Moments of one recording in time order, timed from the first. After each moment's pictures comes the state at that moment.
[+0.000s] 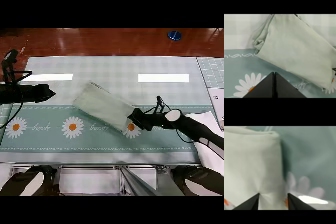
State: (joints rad) left arm 0.07 -0.89 0.92 1.06 -1.11 -1.43; right arm 0.38 -1.27 0.56 -0.50 0.56 1.66
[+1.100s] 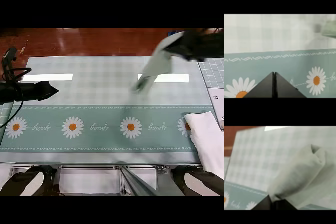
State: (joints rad) left arm 0.07 -0.89 0.92 0.96 -1.09 -1.41; right arm -0.08 -1.12 1.49 -0.86 1.24 1.57
